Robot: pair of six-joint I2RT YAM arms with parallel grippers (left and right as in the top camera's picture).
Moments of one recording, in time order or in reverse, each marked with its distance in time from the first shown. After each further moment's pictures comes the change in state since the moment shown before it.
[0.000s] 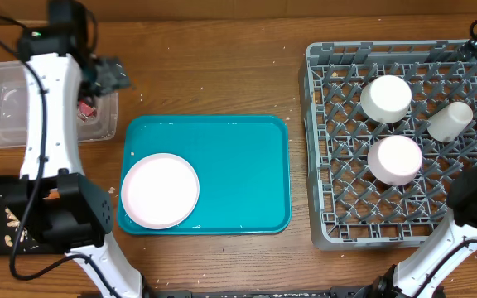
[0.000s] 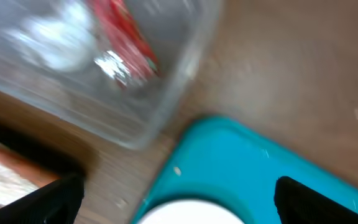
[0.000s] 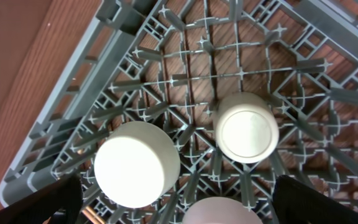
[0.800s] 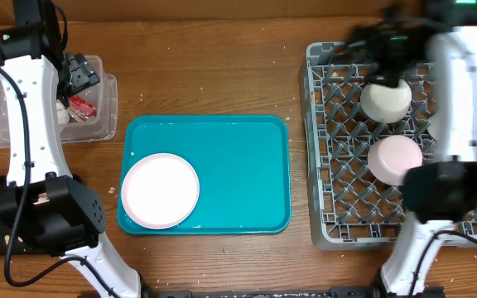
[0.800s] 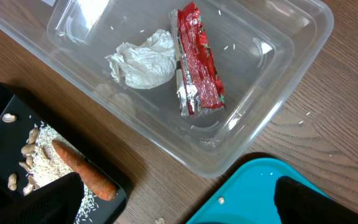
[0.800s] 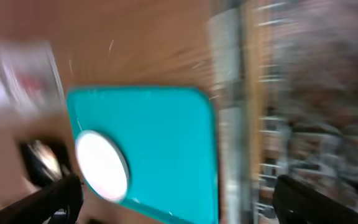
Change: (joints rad) left arm 0.082 -0.005 0.018 -0.005 -0.117 -0.030; right arm 0.503 0.000 0.000 -0.110 -0.392 -0.275
